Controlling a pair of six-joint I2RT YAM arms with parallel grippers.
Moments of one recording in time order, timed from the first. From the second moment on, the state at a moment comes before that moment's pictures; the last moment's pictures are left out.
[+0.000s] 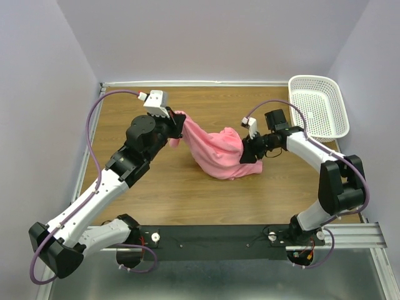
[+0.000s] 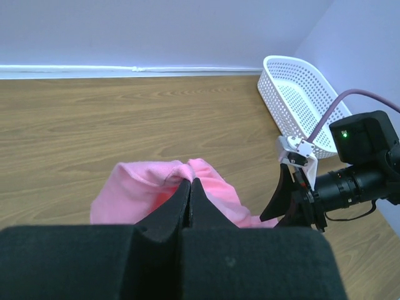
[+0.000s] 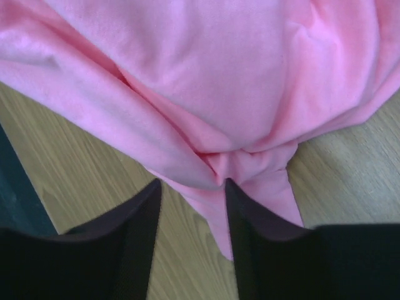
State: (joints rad) left arm -0.65 1.00 1.00 -0.07 -0.19 -0.38; right arm 0.26 1.57 1.01 -0.52 -0.70 -0.41
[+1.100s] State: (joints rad) left arm -0.64 0.90 1.50 0.02 -0.25 -0.20; right arm 0.35 1.34 2.03 -0.63 -0.44 -0.36
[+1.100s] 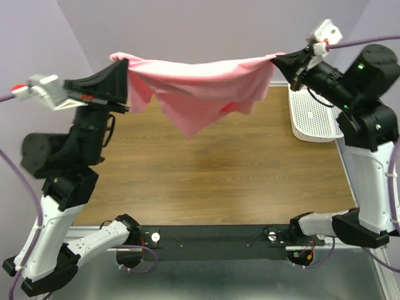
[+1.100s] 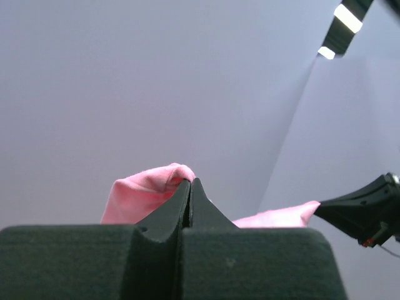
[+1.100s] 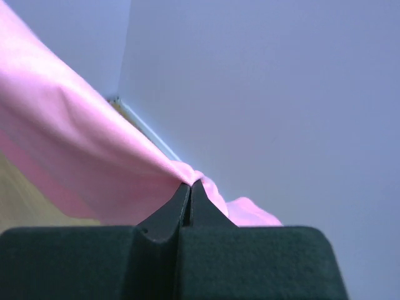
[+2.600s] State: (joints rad) left arm -0.54 0.56 0.47 -0.17 -0.04 -1.00; right arm 0.48 2.07 2.26 -0.55 -0.63 -0.13
